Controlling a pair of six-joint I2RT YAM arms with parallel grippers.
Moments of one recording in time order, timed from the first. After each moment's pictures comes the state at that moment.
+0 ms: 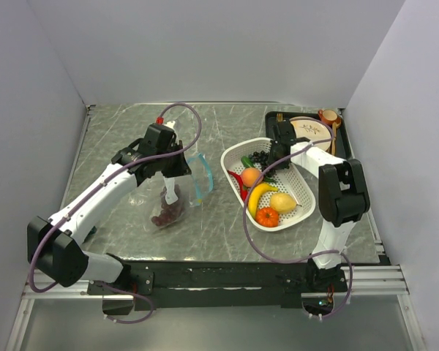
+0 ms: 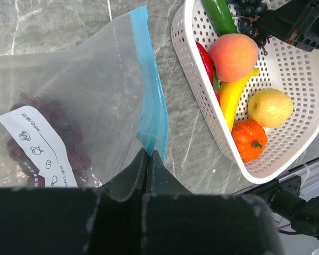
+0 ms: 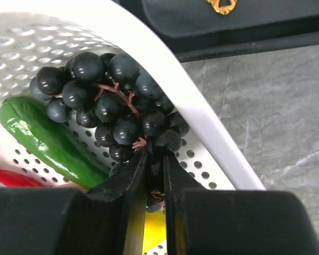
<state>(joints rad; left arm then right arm) -0.52 1.36 1.23 -0.64 0.08 -0.60 0.23 1.86 1.26 -0.44 0.11 0.44</state>
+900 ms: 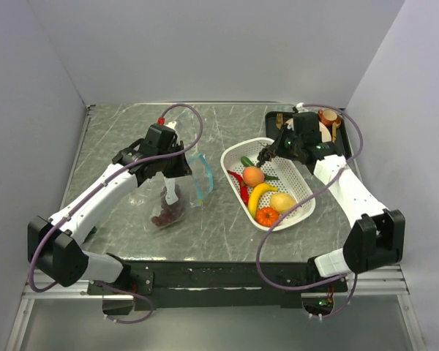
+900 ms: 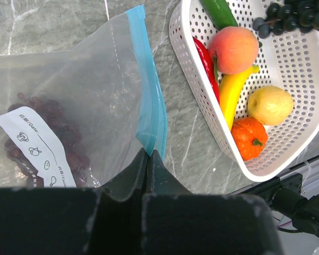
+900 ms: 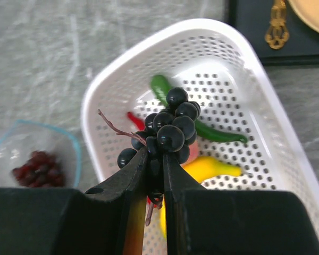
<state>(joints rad) -0.53 1.36 1.23 -0.64 0.08 -0.59 0.23 1.41 1.19 -0.45 -0.08 0.47</state>
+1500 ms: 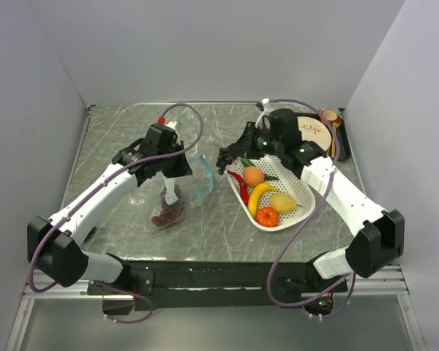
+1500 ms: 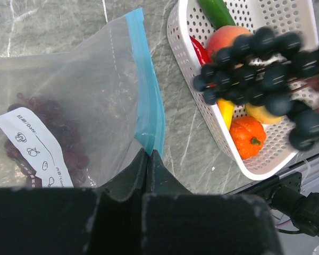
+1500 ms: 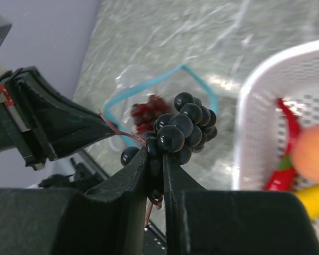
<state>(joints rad) -0.53 1.36 1.23 -0.65 0.08 -0.59 0.47 1.40 1.27 -0.36 -0.38 0.57</state>
